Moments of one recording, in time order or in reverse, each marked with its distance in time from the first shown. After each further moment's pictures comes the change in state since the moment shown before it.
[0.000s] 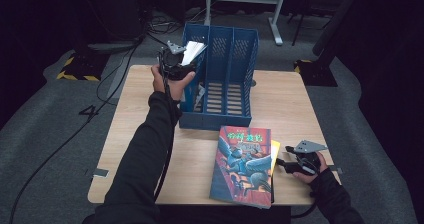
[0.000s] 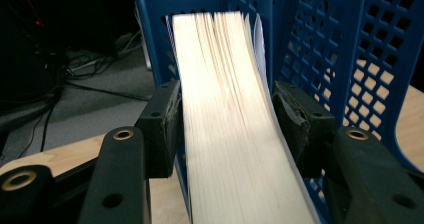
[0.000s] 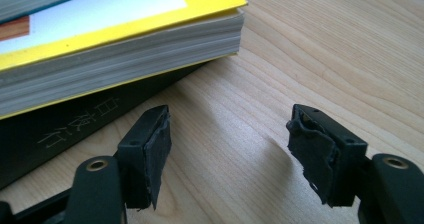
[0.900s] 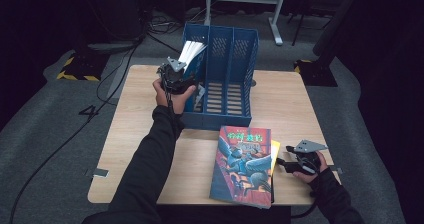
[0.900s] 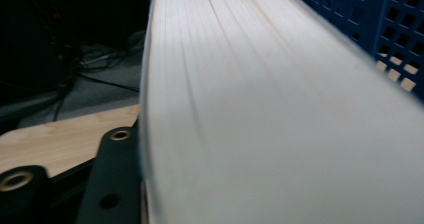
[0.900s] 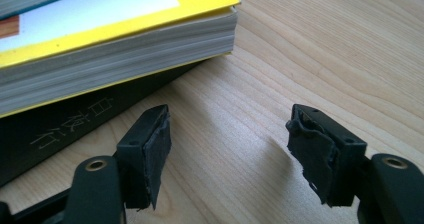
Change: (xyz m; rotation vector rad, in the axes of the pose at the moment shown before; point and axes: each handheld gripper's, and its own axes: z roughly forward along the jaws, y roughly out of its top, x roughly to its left) left arm -0.013 -0.039 0.012 -0.027 0.103 -0.030; right arm -0.001 0.000 0.000 0.004 -0.009 0.004
